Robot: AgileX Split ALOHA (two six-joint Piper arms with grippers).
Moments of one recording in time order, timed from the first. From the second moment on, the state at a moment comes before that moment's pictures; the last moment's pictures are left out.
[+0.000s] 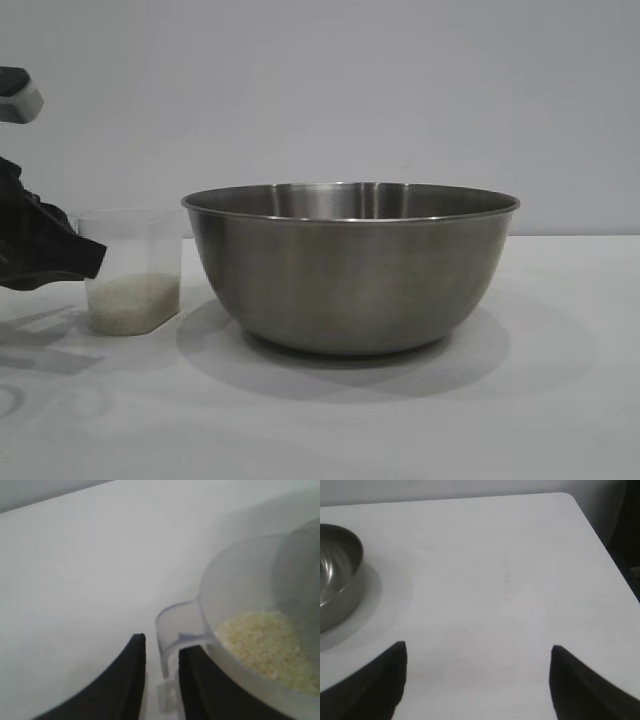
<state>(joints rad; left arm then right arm) -0.33 2.06 -0.46 -0.03 -1.15 0.11 0.01 -0.02 -0.49 0.00 1.14 0.04</state>
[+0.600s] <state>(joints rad) -0.33 2.03 -0.46 -0.01 -1.14 0.11 0.01 -0.02 -0.49 0.00 1.14 0.04</state>
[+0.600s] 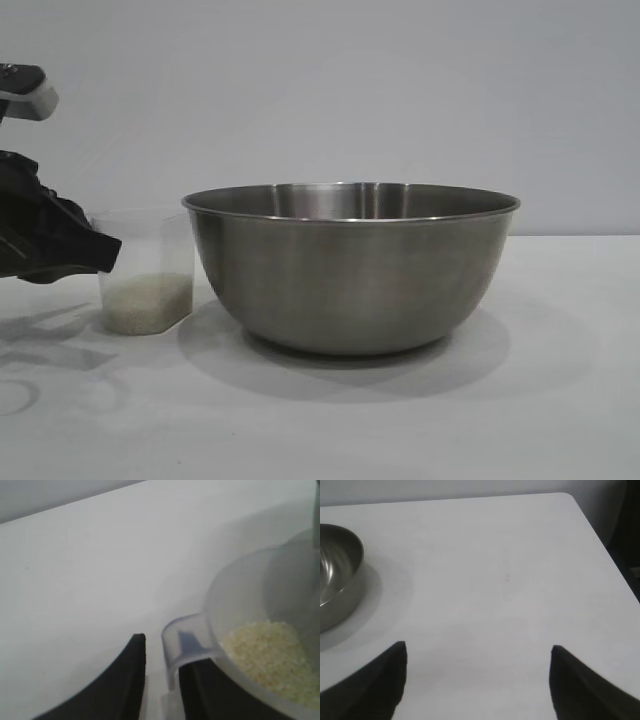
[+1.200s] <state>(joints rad) -0.33 1.79 -0.49 -0.03 -1.13 0.30 0.01 -0.02 -0.49 0.00 1.14 0.04</state>
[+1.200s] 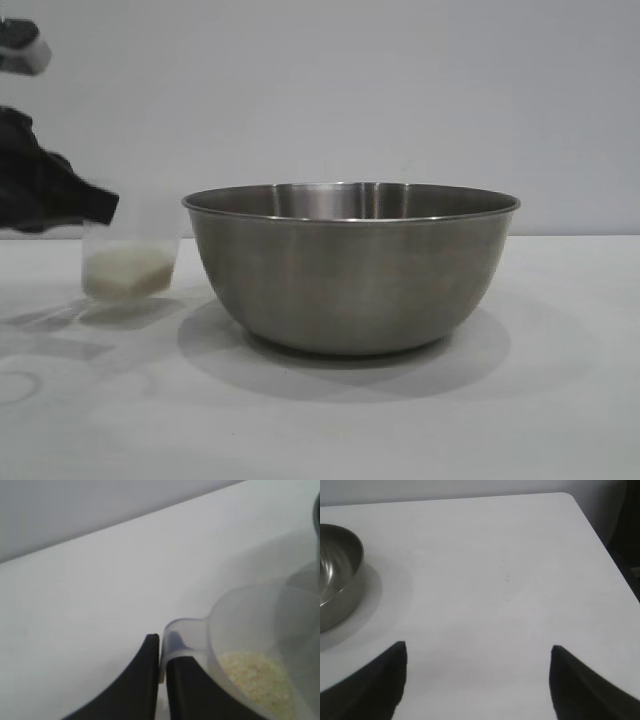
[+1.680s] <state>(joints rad) -0.33 1.77 -0.74 0.28 -1.13 0.44 0.01 -0.02 -0.49 0.00 1.14 0.04</state>
